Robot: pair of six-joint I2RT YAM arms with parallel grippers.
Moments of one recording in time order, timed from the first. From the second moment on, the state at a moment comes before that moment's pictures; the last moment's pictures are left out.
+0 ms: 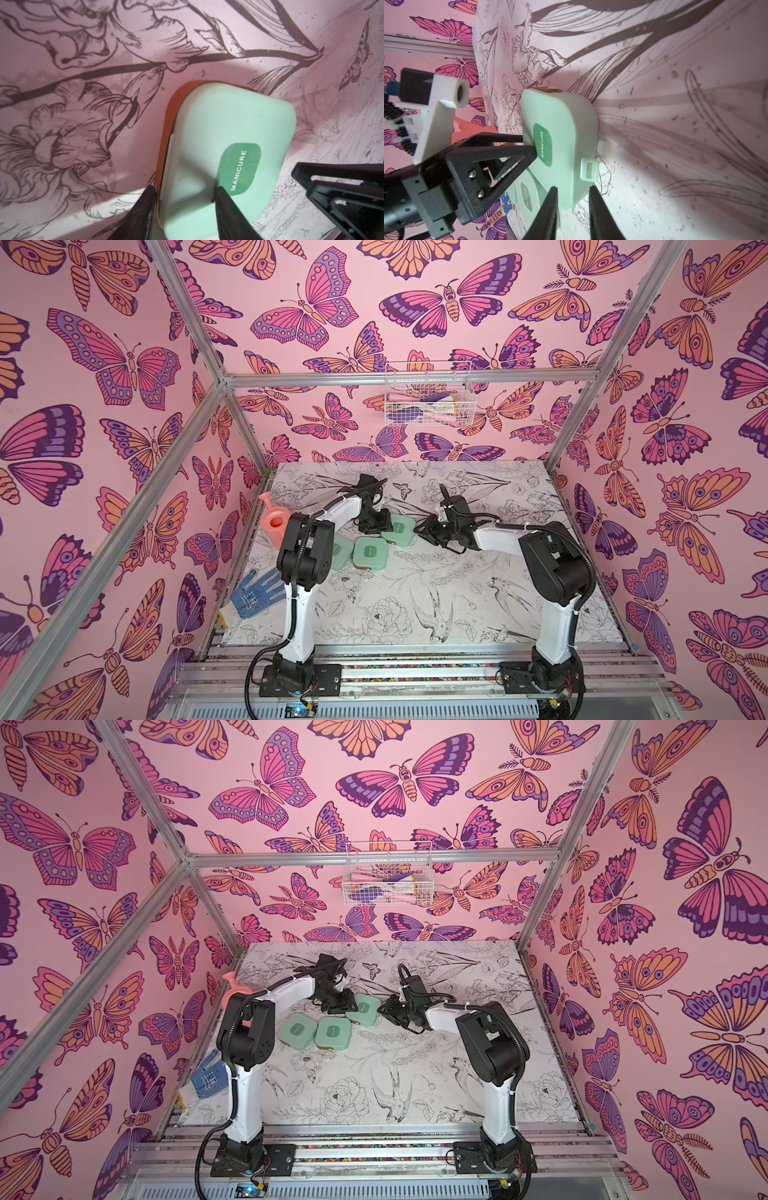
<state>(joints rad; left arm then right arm) -0.34 2.17 1.65 -0.73 0.37 -0.30 0.49 1.97 1.14 0.08 -0.41 1.01</state>
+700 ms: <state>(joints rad) -0.34 2.17 1.65 -0.72 0.37 -0.30 0.49 2.04 1.21 0.05 -0.40 0.99</state>
